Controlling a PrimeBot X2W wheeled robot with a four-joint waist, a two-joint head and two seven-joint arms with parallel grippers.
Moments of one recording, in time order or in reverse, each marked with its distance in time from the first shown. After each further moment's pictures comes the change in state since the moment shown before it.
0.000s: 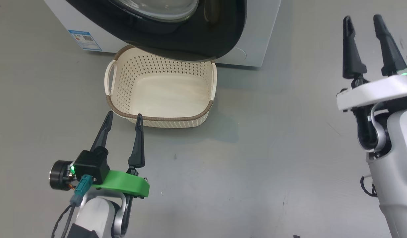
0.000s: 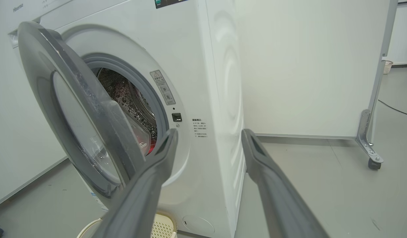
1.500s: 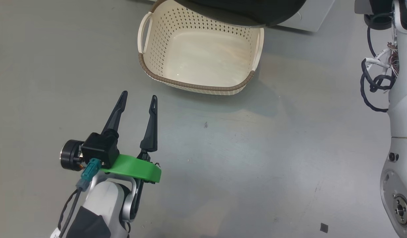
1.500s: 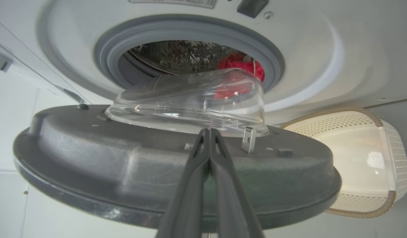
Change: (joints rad) left arm -0.099 -0.002 -0.085 -0.007 -0.063 0.002 0.000; right arm -0.625 0.133 -0.175 0.364 0.752 -0.146 0.748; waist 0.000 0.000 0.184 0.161
